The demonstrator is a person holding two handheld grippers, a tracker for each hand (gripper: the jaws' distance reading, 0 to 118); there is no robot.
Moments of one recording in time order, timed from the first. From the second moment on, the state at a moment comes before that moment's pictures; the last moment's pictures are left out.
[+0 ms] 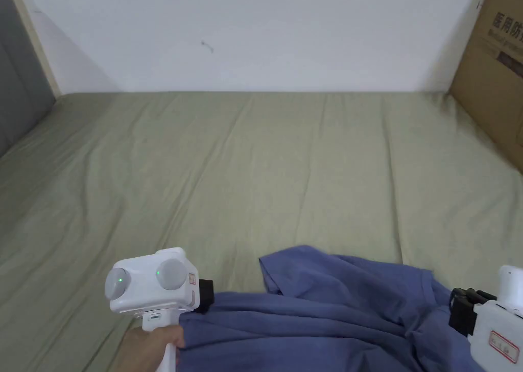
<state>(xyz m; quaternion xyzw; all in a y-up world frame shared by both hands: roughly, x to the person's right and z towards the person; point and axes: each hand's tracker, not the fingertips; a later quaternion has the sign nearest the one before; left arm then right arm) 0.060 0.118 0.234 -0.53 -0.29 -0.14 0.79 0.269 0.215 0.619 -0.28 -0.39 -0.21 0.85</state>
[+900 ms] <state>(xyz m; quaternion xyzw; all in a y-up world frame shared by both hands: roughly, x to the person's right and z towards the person) 0.026 0.172 0.242 -0.50 -0.33 -0.05 0.80 0.407 0.120 0.409 -0.55 -0.21 -0.15 0.79</state>
